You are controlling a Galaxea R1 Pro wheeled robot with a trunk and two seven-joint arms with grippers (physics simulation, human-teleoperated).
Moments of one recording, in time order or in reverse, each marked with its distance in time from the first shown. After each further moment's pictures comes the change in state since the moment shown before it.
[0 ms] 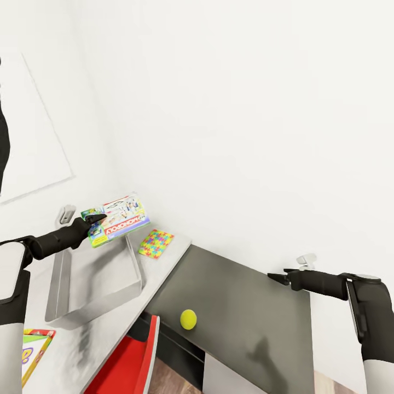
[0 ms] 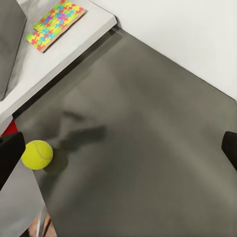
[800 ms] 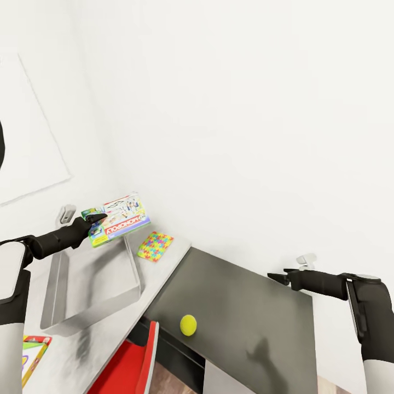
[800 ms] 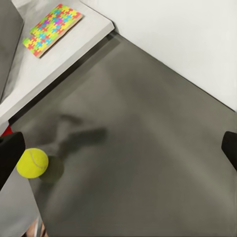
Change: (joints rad) left arm -0.001 0.000 -0.004 -0.004 0.000 0.000 -0.002; right arm 0.000 0.001 0.000 0.000 0.000 -0.003 0.000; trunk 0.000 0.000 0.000
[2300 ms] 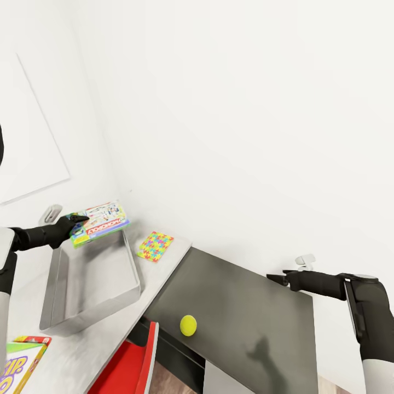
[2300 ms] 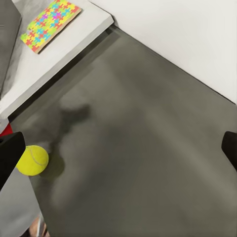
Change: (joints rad) left arm -0.189 0.133 0.003 0.372 -0.082 -0.003 0.065; right arm -0.002 0.000 0.011 0.010 0.007 0.013 -0.003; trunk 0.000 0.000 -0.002
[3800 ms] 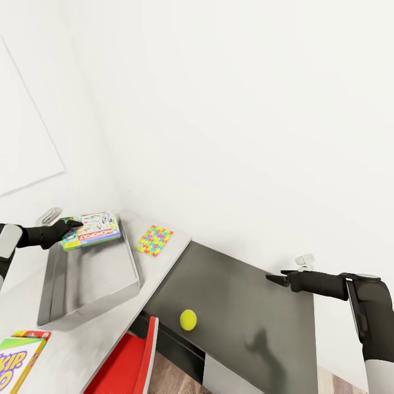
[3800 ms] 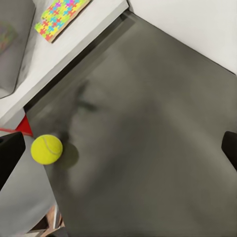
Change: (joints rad) left arm -0.171 0.095 -0.123 0.388 -0.410 -0.133 -0.322; right arm 0.002 -0.012 0.003 -0.010 -0.006 0.016 0.077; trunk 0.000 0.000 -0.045
